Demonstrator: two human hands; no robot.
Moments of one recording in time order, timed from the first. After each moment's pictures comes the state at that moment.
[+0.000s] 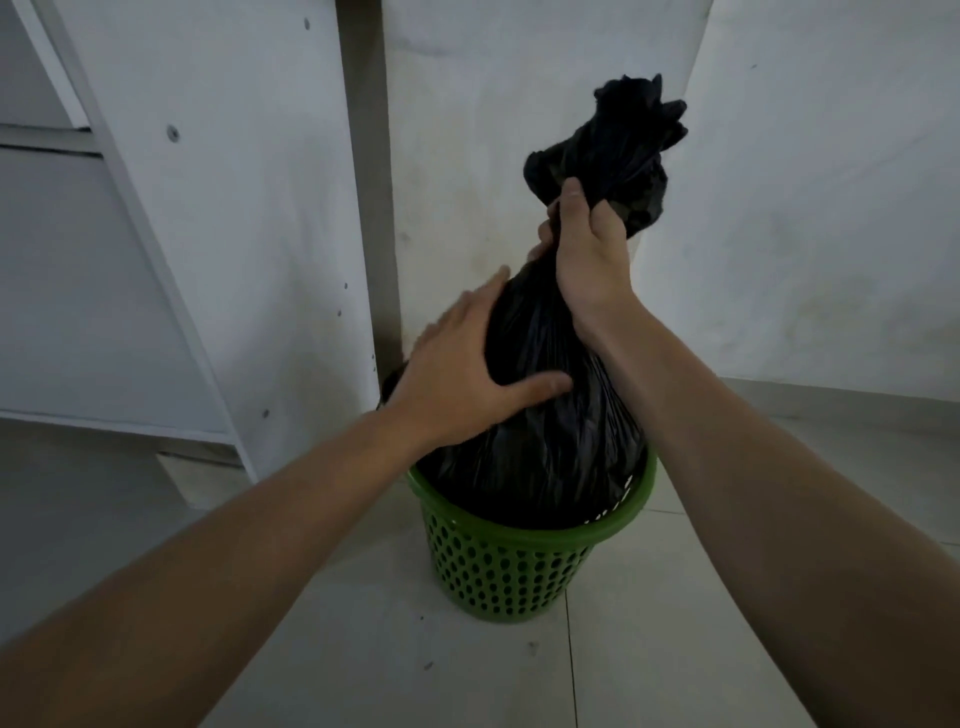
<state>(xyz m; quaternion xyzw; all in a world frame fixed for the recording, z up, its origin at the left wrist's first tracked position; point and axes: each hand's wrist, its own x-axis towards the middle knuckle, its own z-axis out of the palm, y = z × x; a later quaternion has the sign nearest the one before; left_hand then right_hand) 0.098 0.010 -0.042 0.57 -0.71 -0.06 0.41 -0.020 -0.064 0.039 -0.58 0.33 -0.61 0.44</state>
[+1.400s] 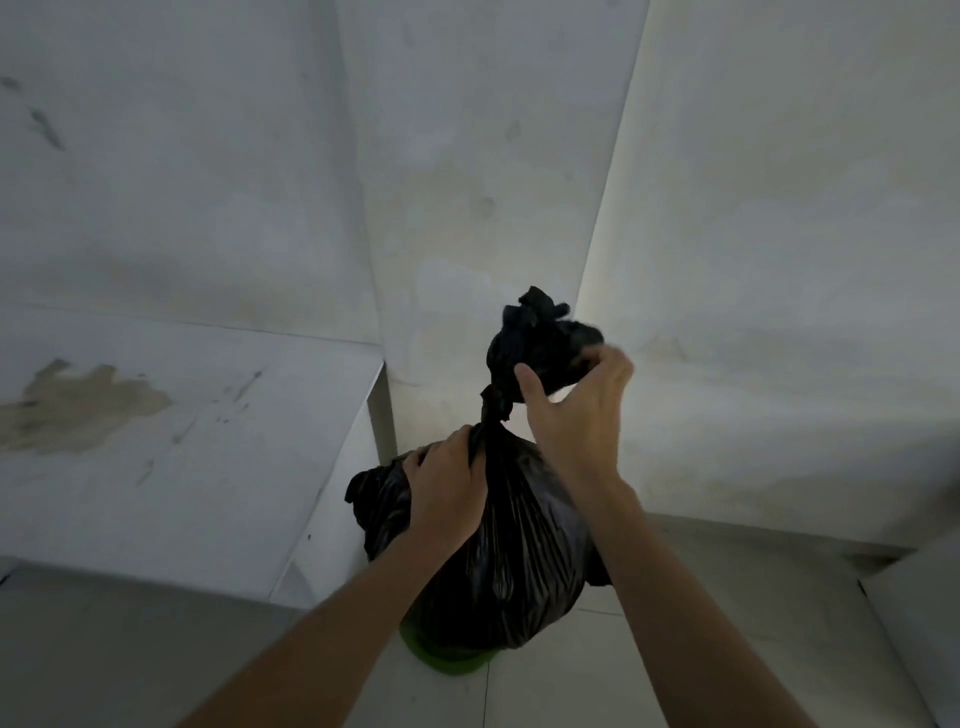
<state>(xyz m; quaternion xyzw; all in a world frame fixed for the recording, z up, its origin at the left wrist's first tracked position) -0.017 0.050 0.545 0.74 -0.56 -0.11 0.37 -0.138 -0.016 0.610 -0.66 0.50 -0.53 0.19</state>
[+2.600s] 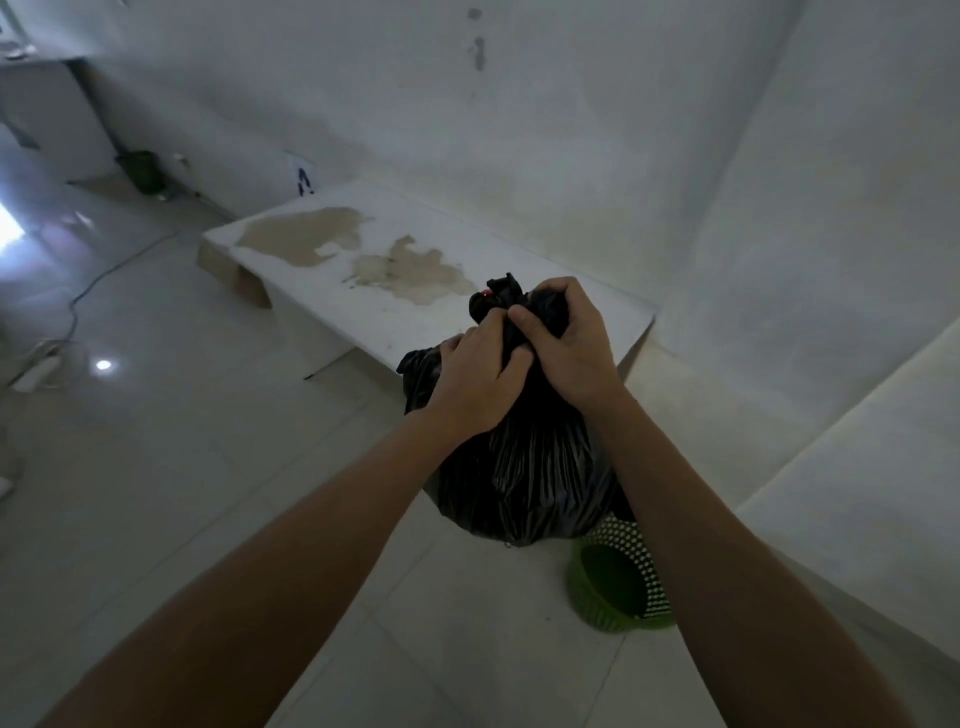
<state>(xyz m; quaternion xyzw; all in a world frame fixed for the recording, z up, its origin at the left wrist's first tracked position) 0.229 0.289 0.588 0.78 -0.46 -0.04 0.43 0.146 0.183 0.609 -0.79 0.16 -0.36 0.47</state>
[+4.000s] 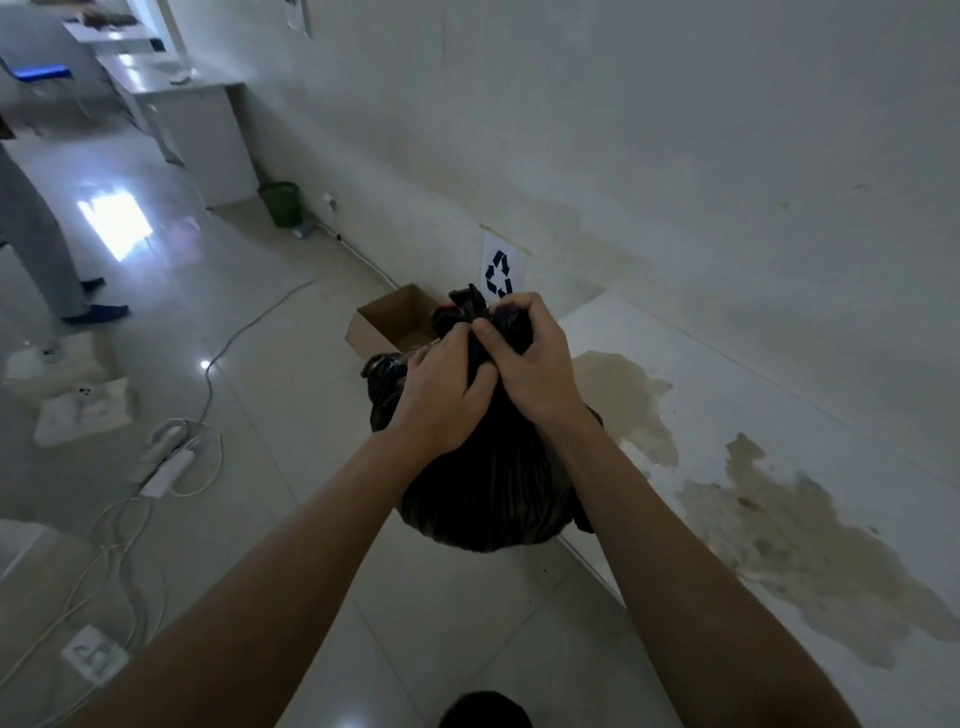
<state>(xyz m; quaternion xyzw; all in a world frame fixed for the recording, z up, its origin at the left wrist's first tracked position) 1.143 0.415 0.593 0.83 -0.39 0.02 0.39 1.088 0.302 0.607 -0.75 0.08 -0.32 0.57</state>
